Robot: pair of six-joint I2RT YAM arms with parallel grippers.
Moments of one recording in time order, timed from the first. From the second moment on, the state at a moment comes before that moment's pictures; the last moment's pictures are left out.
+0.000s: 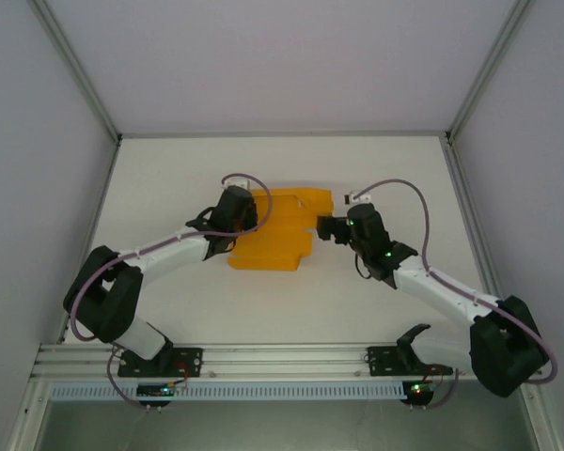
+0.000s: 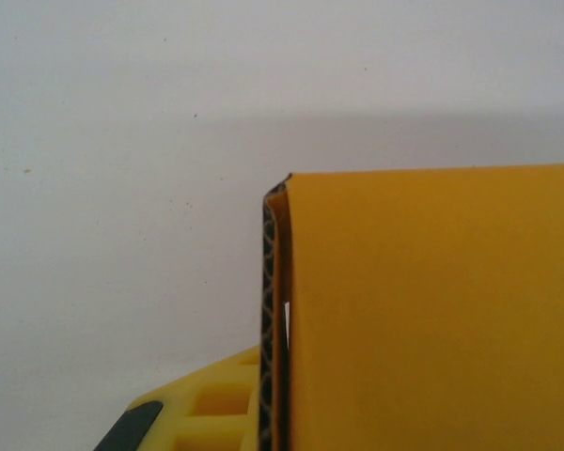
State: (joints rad) left arm -0.65 1.53 0.91 -0.06 -0.31 -0.44; right arm 0.55 1.16 0.63 -0.08 0.23 0.38
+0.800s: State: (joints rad) left arm -0.64 1.52 0.91 -0.04 -0.21 -0.36; right arm 0.48 1.37 0.74 -0.04 -0.04 0.38
